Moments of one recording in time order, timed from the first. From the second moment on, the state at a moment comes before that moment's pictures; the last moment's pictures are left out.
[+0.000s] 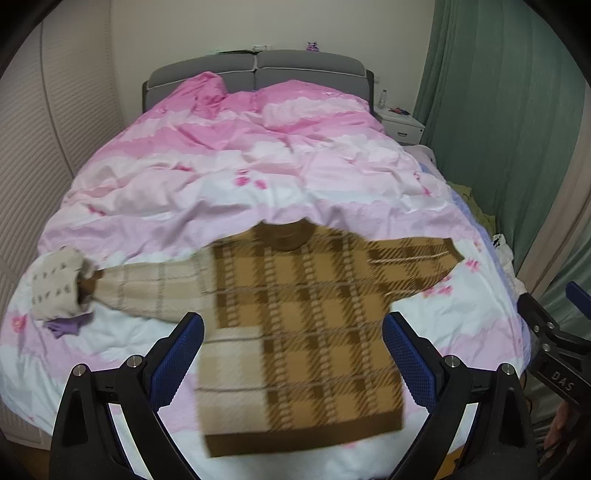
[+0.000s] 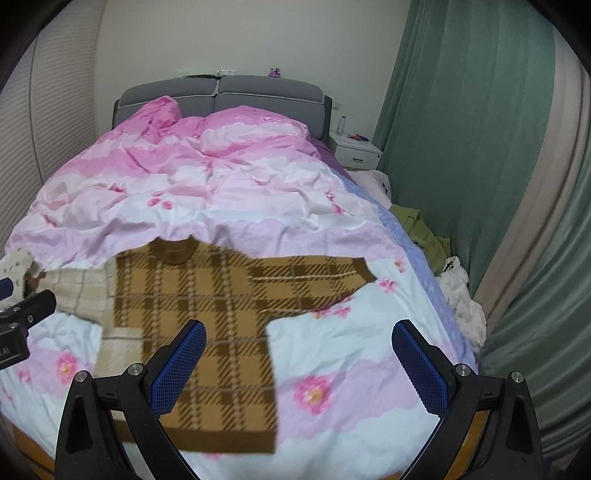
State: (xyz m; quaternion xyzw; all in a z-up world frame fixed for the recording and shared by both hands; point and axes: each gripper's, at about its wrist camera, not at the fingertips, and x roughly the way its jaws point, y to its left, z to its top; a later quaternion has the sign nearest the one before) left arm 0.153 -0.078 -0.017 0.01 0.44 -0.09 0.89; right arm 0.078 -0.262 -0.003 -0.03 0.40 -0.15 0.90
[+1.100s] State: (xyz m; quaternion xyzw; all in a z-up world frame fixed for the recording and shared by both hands) left arm 0.369 -0.379 -0.202 0.13 0.52 -0.01 0.84; right arm 0.328 -0.599 -0.276 0.16 0.55 -0.14 0.81
